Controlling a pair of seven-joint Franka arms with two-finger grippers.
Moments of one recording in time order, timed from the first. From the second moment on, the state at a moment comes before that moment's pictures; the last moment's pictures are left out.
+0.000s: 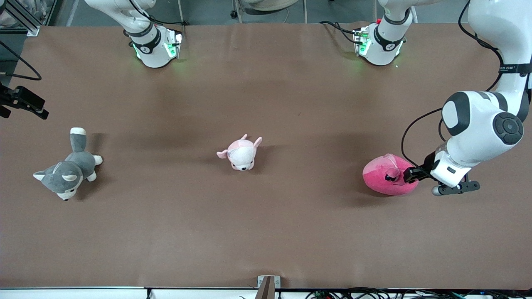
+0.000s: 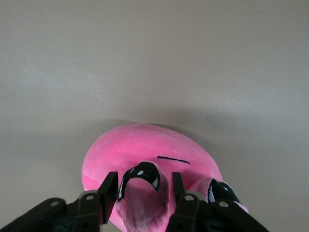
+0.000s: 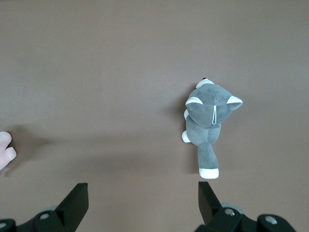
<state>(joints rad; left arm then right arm) 0.09 0.34 -0.15 -1.87 -0.06 2.30 -0.15 0.00 -0.06 -0.09 -1.66 -0.02 1.67 -0.06</state>
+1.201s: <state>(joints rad) 0.08 0.30 -0.33 -1.65 -0.16 2.03 -0.44 0.12 -0.06 -0.09 -1.65 0.29 1.64 -0.05</state>
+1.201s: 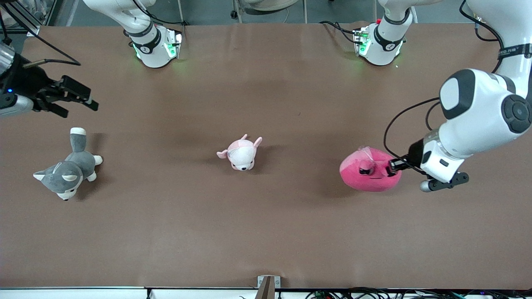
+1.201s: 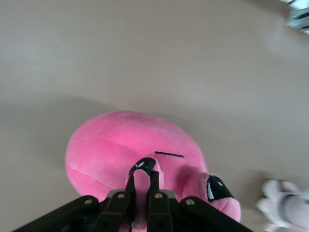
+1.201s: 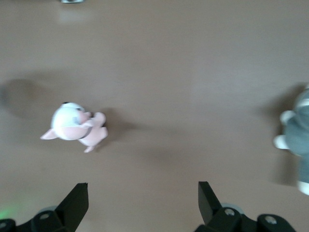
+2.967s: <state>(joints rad) -0.38 0.51 -0.53 -1.38 -0.20 2.43 -1.33 0.40 0.12 -0.09 -1.65 0.64 1.92 0.23</state>
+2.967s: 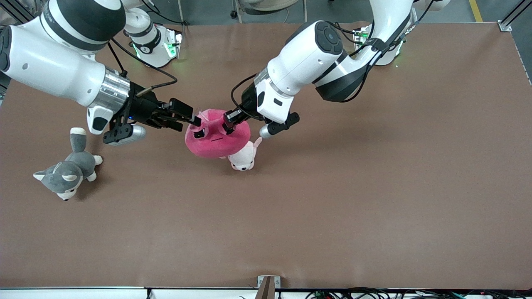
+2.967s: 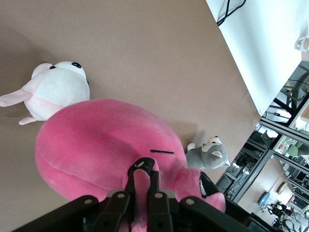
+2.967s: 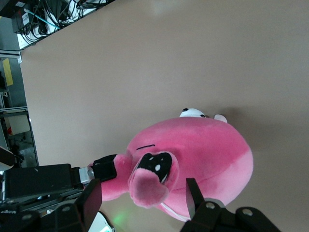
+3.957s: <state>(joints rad) -0.38 0.52 -0.53 -1.38 -0.20 2.43 -1.33 0.43 0.17 -0.09 -1.65 0.63 1.95 0.23</state>
